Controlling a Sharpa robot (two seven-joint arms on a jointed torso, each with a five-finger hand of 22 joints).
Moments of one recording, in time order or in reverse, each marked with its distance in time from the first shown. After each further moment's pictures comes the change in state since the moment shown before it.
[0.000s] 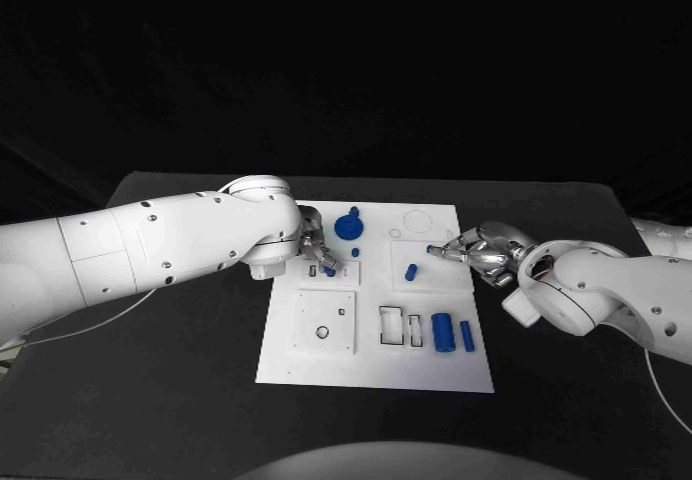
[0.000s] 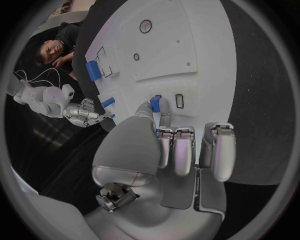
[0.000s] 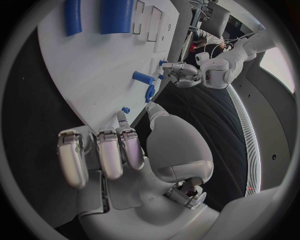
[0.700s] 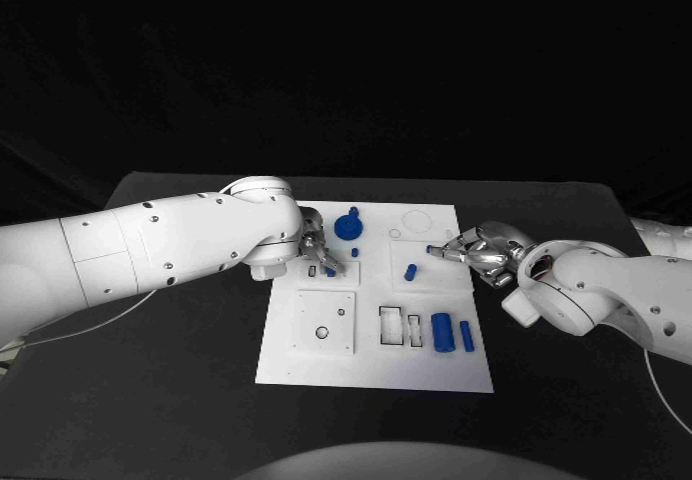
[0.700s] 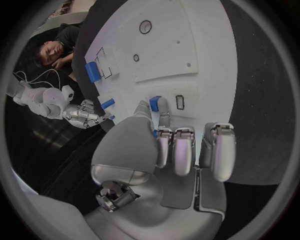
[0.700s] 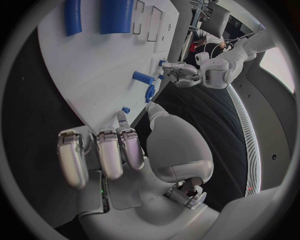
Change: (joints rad) left arm -0.001 0.006 -0.002 -0.004 -0.004 0.007 0.000; left_hand -0.110 0.000 -0.054 0.002 -0.175 0.007 0.010 0.003 -0.002 0.000 0.000 -0.002 -0.008 0.000 0.000 0.000 0.000 0.000 0.000 0.000 0.000 0.000; right arm 0.000 0.000 0.000 0.000 0.000 0.000 0.000; right_hand 0.000 0.000 0.000 0.000 0.000 0.000 0.000 0.000 0.000 0.000 0.000 0.000 0.000 0.000 0.000 0.000 0.001 0.000 0.000 0.000 0.000 0.000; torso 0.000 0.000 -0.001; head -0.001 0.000
